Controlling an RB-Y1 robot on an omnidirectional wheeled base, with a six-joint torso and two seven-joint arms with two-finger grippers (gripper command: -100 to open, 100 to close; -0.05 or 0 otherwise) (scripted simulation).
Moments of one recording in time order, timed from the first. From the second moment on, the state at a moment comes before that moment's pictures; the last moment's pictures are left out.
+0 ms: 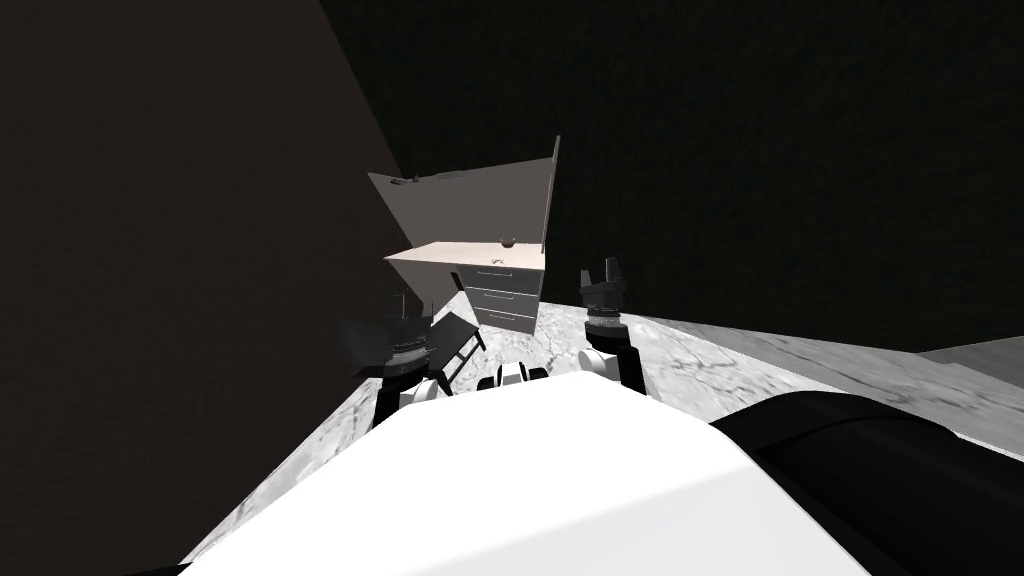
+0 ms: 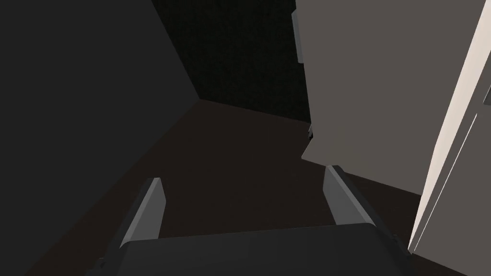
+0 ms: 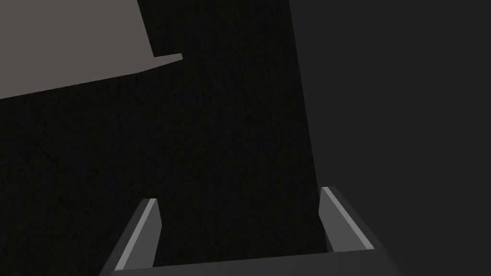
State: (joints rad) left arm 0.49 0.16 -0.03 -2.16 0.03 -0.58 0.15; right arm 0.53 -0.03 -0.03 -2.37 -0.09 -0.46 -0.02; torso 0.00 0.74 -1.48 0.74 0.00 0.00
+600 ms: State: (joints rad) left arm 0.47 0.18 0.00 -2.02 0.02 -0.60 0.18; right arm 0.53 -0.03 -0.03 -2.37 -0.09 -0.46 -0.02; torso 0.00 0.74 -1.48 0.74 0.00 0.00
